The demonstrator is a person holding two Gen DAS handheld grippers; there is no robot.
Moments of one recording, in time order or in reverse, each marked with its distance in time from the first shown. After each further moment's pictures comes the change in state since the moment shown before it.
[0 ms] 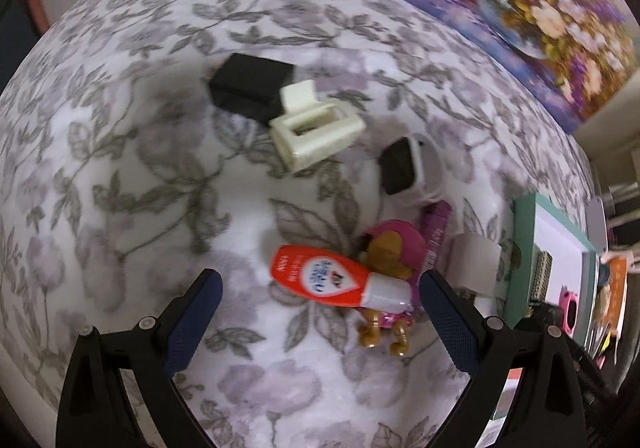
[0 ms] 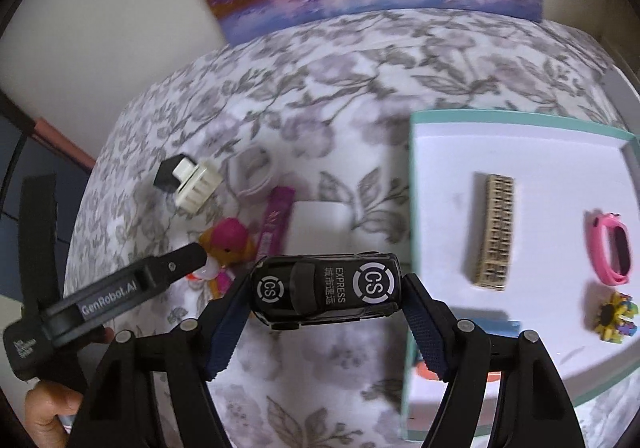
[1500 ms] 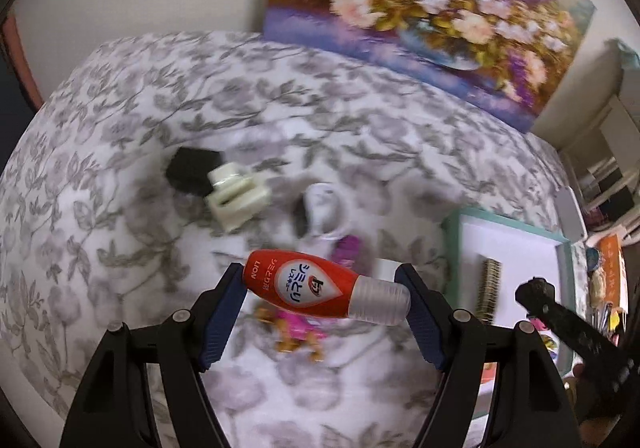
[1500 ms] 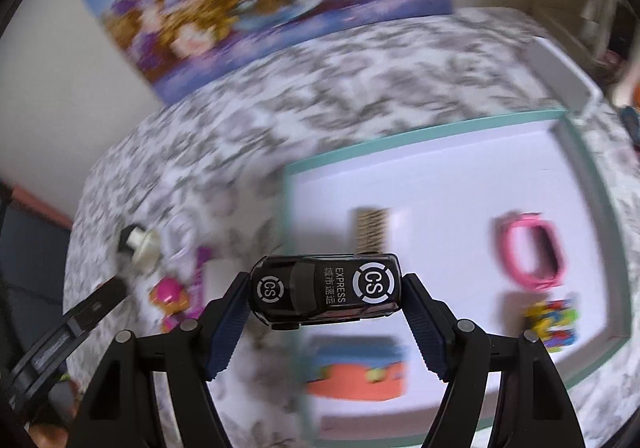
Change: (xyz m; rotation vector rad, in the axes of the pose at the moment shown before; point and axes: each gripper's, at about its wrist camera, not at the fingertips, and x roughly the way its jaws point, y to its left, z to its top) left arm -0.059 -0.068 -0.009 0.143 -0.176 0.004; right arm -0.040 -0.082 0.017 0.200 -0.079 -0.100
